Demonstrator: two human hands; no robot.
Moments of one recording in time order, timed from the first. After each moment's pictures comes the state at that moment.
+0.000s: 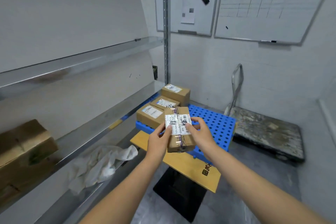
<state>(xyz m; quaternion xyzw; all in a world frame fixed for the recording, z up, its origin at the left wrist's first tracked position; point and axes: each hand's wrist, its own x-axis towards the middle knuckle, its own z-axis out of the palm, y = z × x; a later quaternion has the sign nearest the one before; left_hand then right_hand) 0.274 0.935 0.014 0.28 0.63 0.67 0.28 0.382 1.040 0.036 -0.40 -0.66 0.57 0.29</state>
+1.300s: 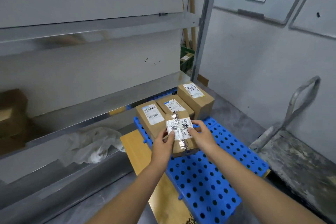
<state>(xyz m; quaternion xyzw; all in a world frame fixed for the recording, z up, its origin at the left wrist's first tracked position) 0.220 1.167 -0.068 0.07 0.70 0.69 0.18 0.264 1.306 -0.034 -0.32 -0.74 0.59 0.08</state>
